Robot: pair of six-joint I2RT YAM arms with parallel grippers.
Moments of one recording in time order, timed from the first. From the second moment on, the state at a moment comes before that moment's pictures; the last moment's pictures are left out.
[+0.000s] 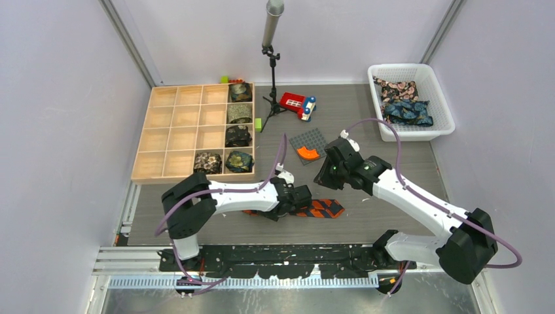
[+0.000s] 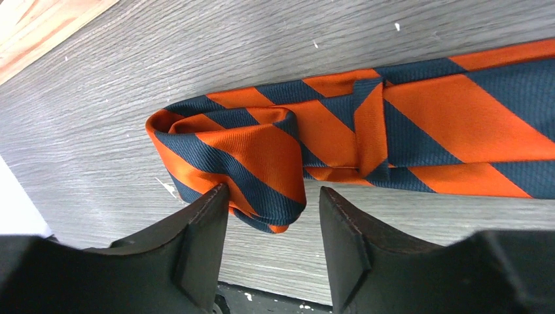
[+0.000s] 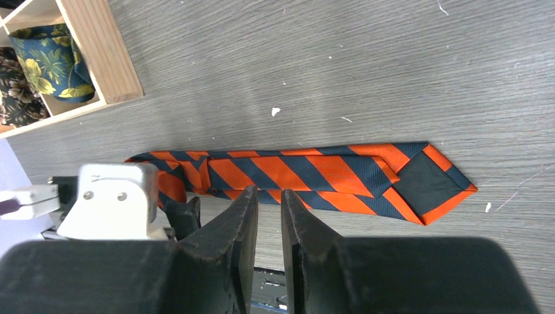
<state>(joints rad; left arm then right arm) -1.20 1.80 1.15 -0.99 -0.59 -0.83 0.68 1.16 0.88 -0.66 0.11 1.00</state>
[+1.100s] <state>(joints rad) -1.11 1.13 0.60 -0.76 -0.32 -0.99 0.79 2.00 1.49 -0.55 -0.25 0.86</state>
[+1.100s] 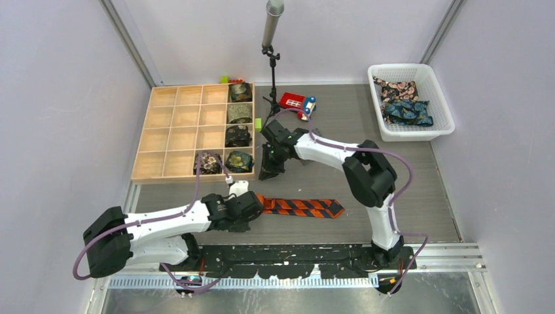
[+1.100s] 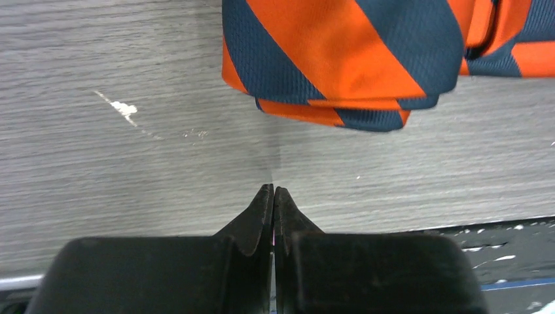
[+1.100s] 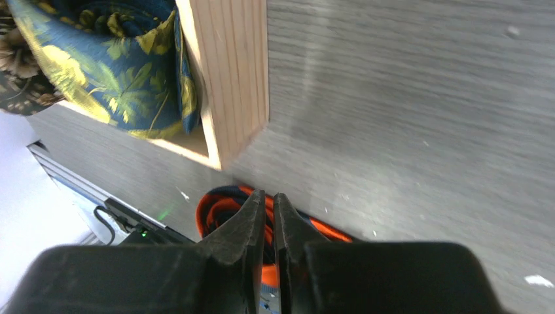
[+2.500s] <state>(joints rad) -0.91 1.24 0.54 -0.38 -0.25 -1.07 0.89 2.18 1.57 -0.56 -0.29 0.88</state>
